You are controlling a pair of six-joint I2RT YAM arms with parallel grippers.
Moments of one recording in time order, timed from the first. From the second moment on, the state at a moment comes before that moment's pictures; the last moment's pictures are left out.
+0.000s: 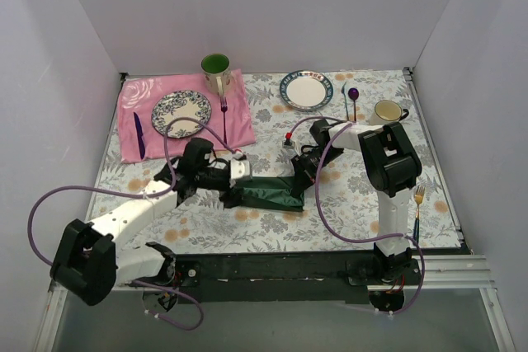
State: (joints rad) left arm -0.48 1.19 0.69 -0.22 0.86 0.62; right arm 0.42 2.07 1.25 -0.82 -1.01 -0.55
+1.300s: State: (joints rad) left arm -0.87 1.61 0.76 0.13 0.56 0.64; right arm 0.42 2.08 1.25 -0.82 -1.04 -0.56
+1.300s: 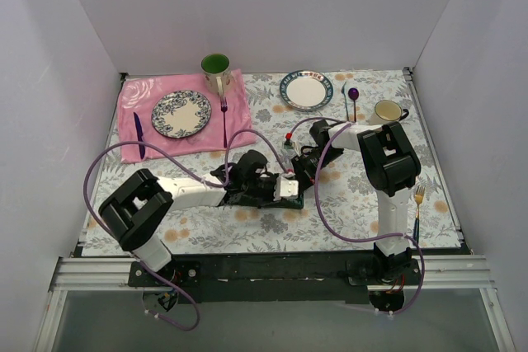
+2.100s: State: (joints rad) left arm -0.69 1.79 0.91 0.04 0.73 0.42; right arm 0.42 2.07 1.27 -0.86 -1.05 -0.55
